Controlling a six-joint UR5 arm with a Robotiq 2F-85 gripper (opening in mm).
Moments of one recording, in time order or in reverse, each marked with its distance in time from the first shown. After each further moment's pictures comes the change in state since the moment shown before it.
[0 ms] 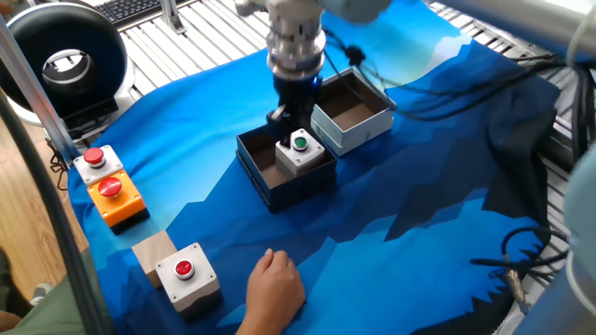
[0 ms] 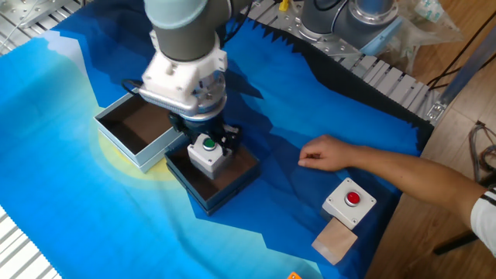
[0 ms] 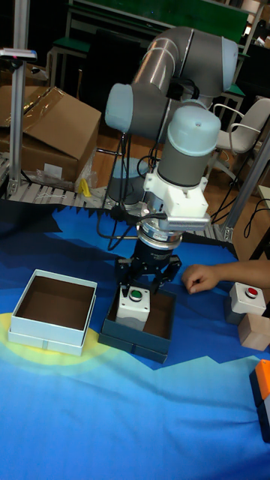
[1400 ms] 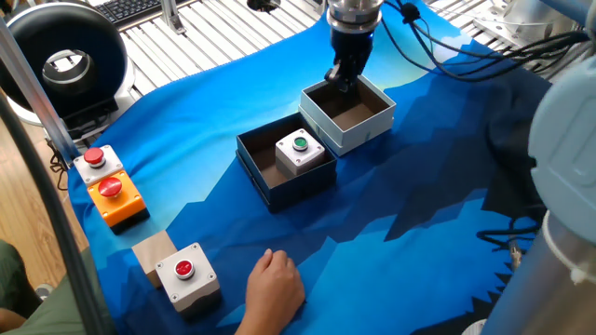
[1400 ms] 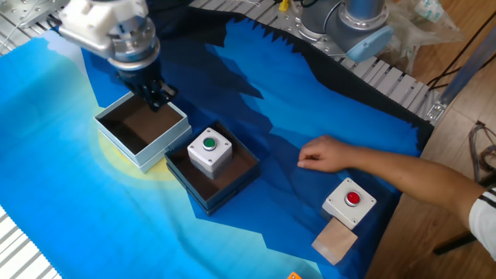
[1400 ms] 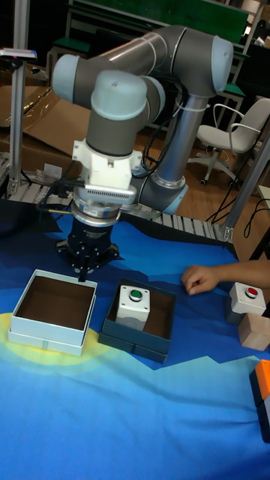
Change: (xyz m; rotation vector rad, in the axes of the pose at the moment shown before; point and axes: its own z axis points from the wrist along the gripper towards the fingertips) arm 0.031 -0.111 -0.023 0.019 -0.030 0.132
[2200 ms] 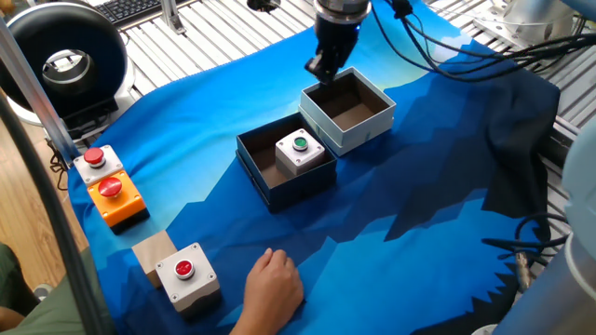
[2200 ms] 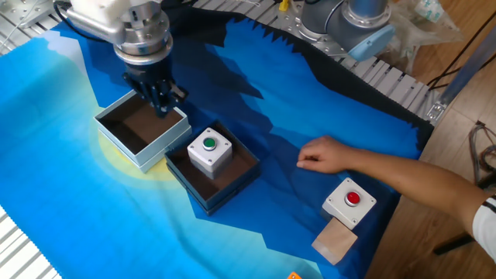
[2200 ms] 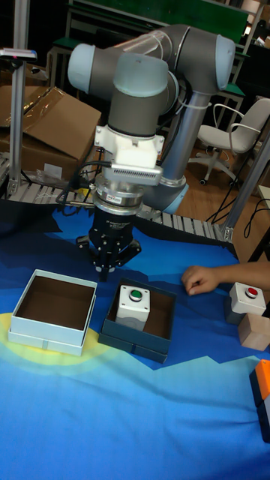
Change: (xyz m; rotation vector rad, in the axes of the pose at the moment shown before) arm -0.034 0.034 -0.030 -0.019 -0.139 -0.046
